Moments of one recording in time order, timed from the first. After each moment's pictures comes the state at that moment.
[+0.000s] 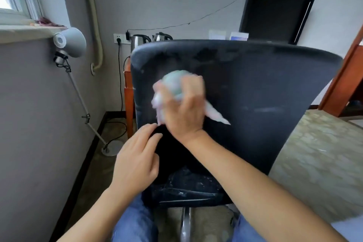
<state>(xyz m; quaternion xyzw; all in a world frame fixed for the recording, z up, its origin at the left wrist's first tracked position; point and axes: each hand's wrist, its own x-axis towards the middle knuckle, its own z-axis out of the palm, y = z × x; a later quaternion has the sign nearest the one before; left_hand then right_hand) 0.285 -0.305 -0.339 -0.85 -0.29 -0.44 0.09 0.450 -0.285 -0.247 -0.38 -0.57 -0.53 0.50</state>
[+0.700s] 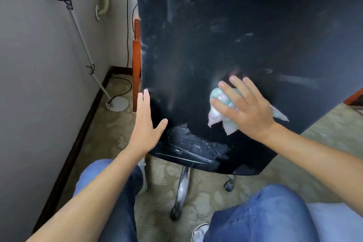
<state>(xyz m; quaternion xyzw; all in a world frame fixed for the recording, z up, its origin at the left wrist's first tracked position) 0.294 -0.244 -0.445 -0.72 -0.40 -0.45 -0.35 0.583 -0.331 -0.321 -0.33 -0.71 -0.61 0.13</state>
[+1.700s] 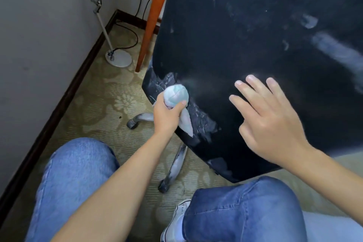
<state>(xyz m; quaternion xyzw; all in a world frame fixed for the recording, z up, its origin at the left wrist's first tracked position) 0.344 -0.218 -0.525 -0.40 -0.51 -0.52 -0.56 0.509 -0.337 -0.338 -0.48 -0.81 -0.34 -0.05</state>
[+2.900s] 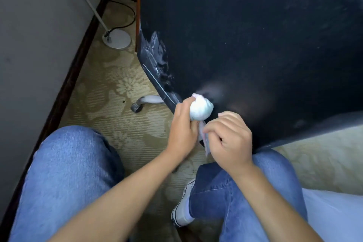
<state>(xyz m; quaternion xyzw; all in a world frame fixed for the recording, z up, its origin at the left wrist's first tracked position) 0.396 -0.297 -0.560 -0.63 -0.44 -0.46 -0.45 0.501 -0.354 -0.482 -0.57 -0.72 -0.11 0.37</state>
